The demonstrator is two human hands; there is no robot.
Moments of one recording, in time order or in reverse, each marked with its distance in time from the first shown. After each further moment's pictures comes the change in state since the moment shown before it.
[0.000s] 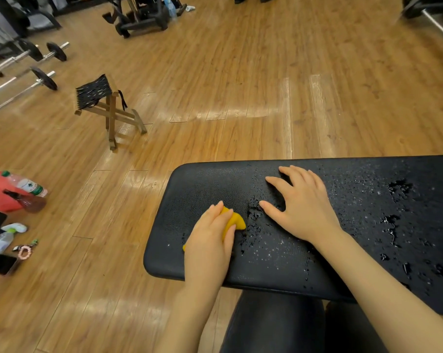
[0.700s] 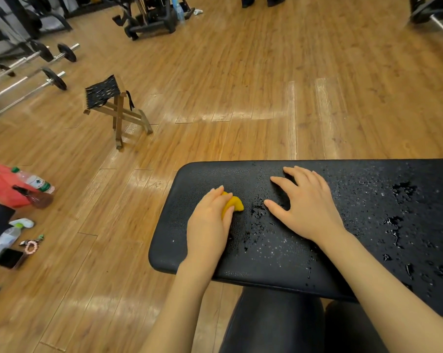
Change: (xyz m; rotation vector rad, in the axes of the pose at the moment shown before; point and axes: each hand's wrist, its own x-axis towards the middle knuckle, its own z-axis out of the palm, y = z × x) left_hand 0.032 -0.005 -0.002 -0.026 -0.069 -0.074; right_hand 0.000 0.002 0.000 0.004 -0.004 -0.004
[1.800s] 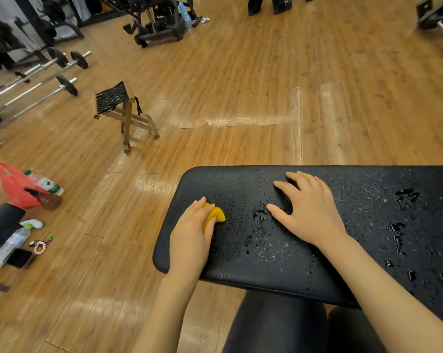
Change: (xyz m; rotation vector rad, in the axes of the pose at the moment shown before) left_hand -0.016 -0.028 -0.019 0.050 0.027 -0.070; right_hand 0.000 0.001 -0.002 0.024 0.011 -0.002
